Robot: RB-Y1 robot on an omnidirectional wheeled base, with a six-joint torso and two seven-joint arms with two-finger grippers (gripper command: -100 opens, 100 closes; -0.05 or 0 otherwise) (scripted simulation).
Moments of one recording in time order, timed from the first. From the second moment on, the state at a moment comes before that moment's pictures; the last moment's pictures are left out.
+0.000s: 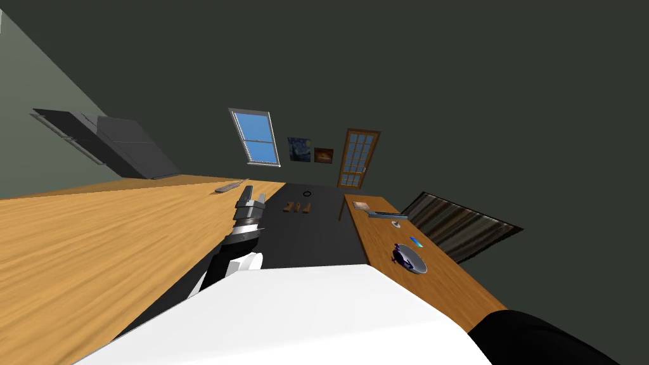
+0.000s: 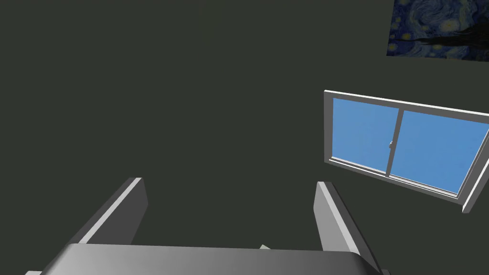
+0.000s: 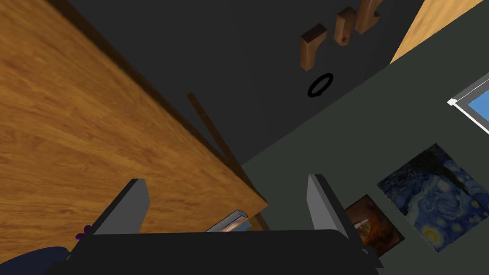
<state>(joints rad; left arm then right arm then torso) 0.50 -0.04 -0.04 -2.26 0.04 -0.39 -0.11 0.86 -0.92 0.25 -1.45 0.15 -0.50 0.11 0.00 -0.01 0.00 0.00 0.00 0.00</state>
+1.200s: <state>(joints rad) 0.50 -0.04 -0.04 -2.26 0.04 -0.39 -0.11 0.94 -1.17 0.35 -1.21 0.18 -0.46 0.10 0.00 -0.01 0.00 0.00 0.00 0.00</state>
